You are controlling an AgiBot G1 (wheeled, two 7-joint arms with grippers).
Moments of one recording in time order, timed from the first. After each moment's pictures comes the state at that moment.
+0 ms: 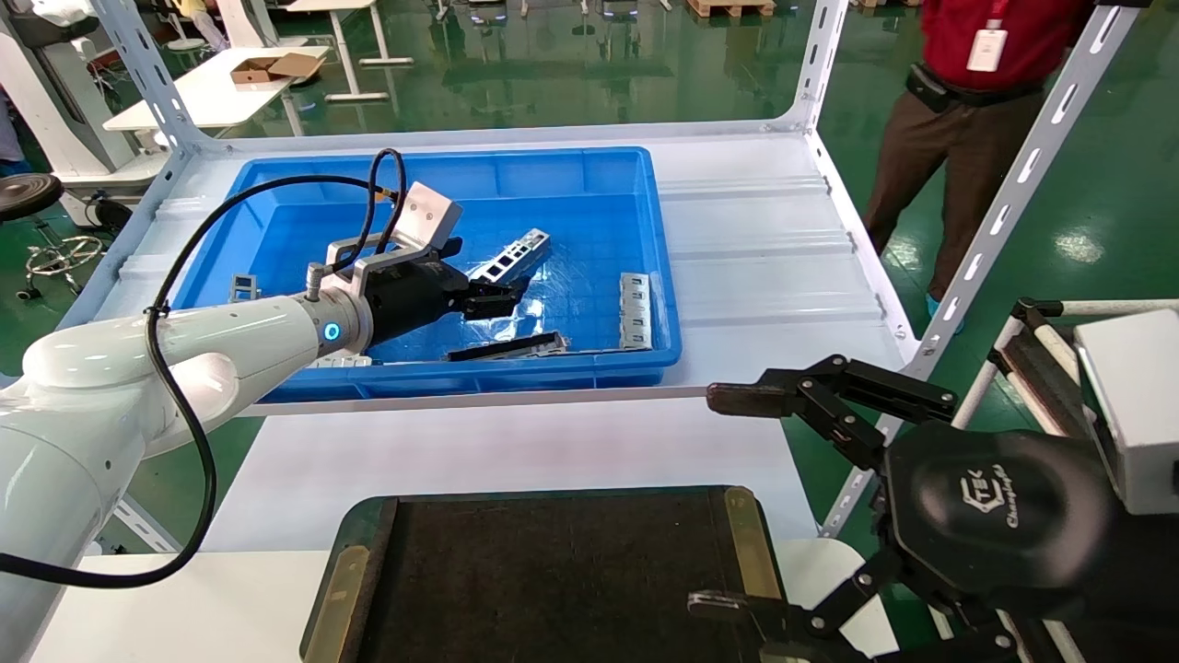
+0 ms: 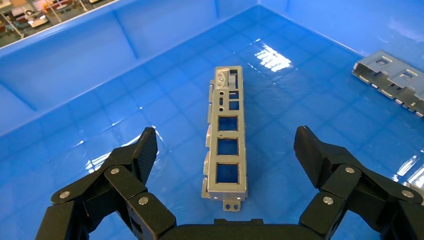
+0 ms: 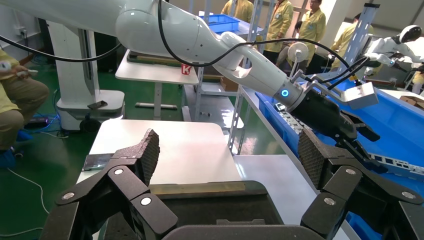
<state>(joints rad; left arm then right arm) -1.65 1.34 0.46 -0.06 1.29 0.64 0.19 1.09 -0.59 -0.32 1.28 -0.70 -1.48 0.16</state>
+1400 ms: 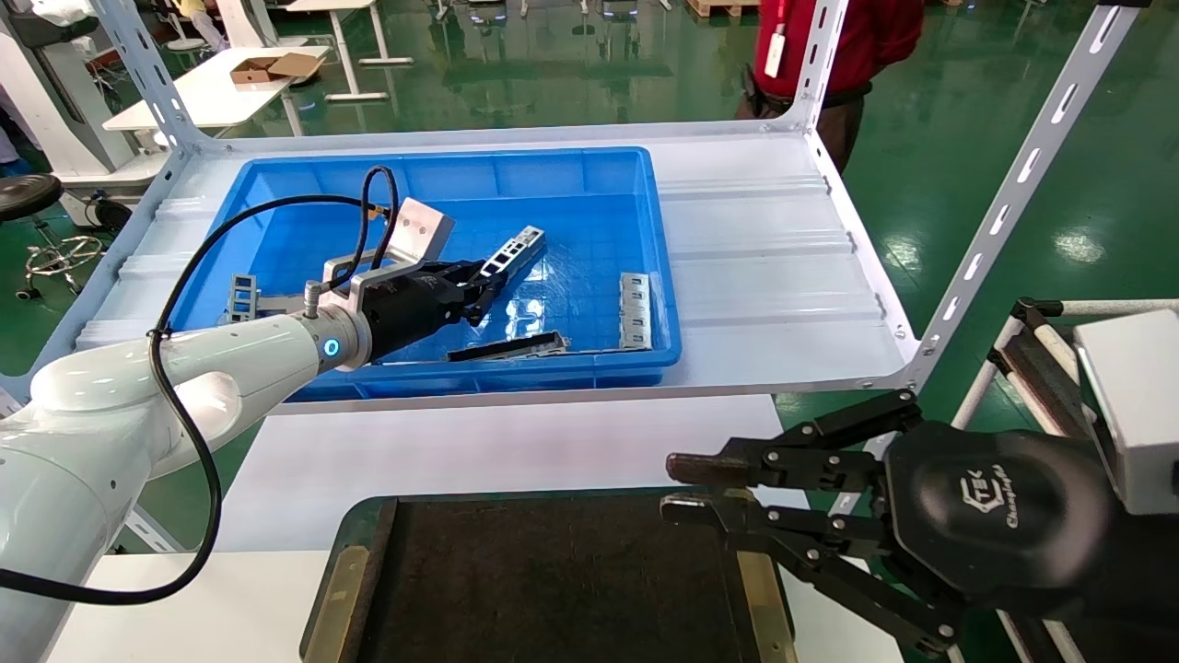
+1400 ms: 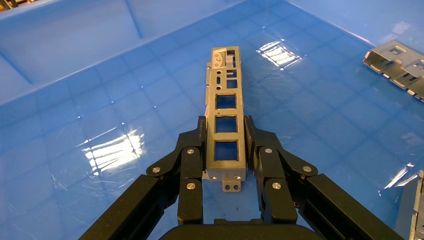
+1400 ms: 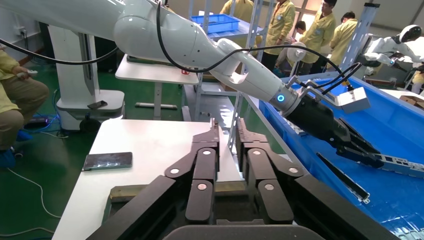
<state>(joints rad) -1.62 1.34 0.45 -0.05 1.25 0.63 0.18 1.09 -0.59 -0.33 1.28 -0.70 -1.48 0.16</state>
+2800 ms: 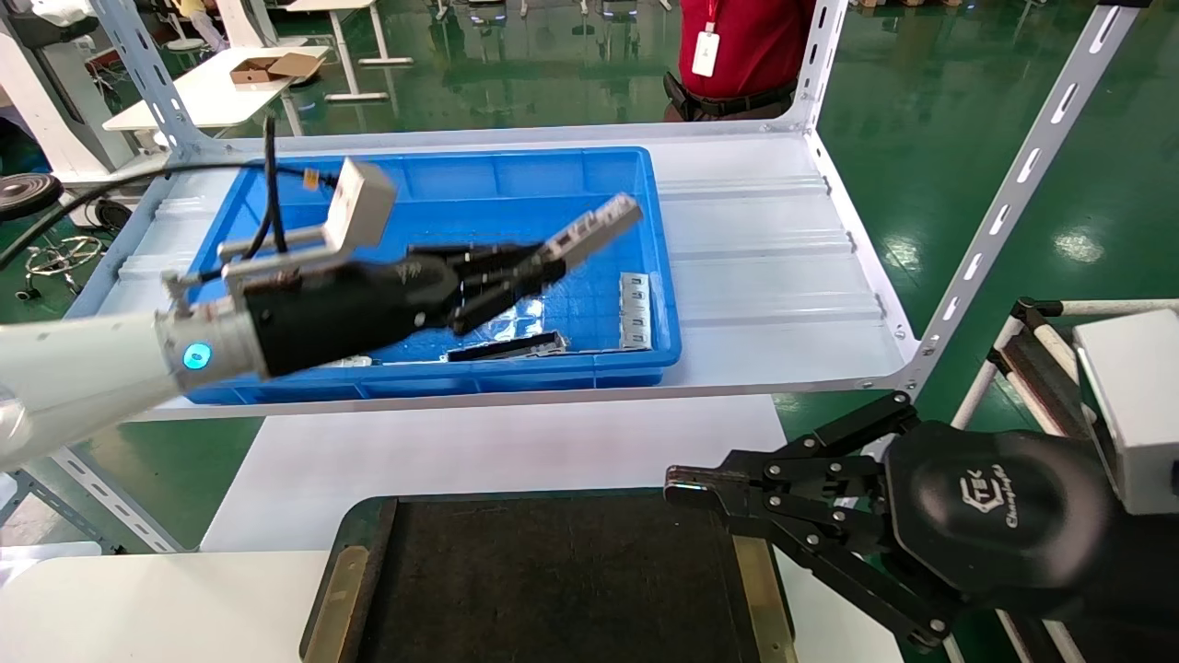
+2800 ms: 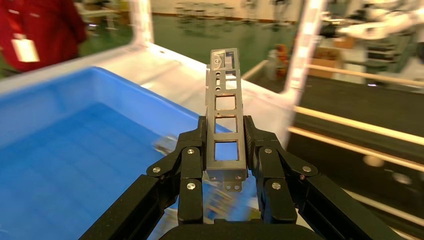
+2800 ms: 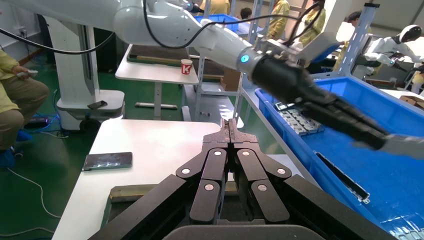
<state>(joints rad) -1.60 1.14 0.39 -0.14 1.13 1.37 0.15 1.09 -0.59 -0.33 1.28 -0.70 -1.48 0.16</state>
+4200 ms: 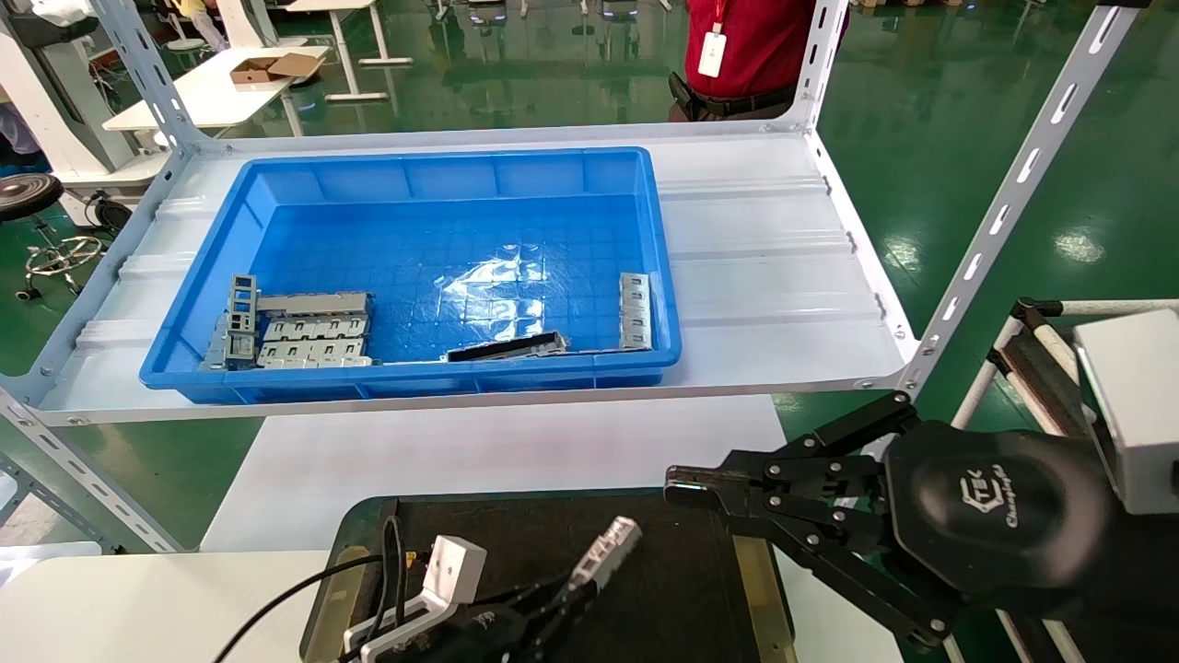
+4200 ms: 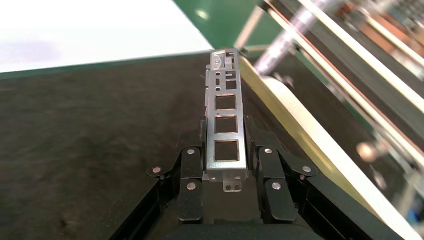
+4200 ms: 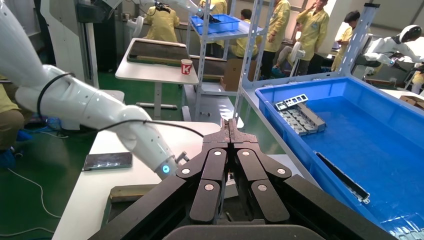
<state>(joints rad) -0.67 1.13 0.43 -1.05 1.21 0.62 -0.41 1.09 -0.59 -0.33 1.28 -0.70 -1.48 0.16</state>
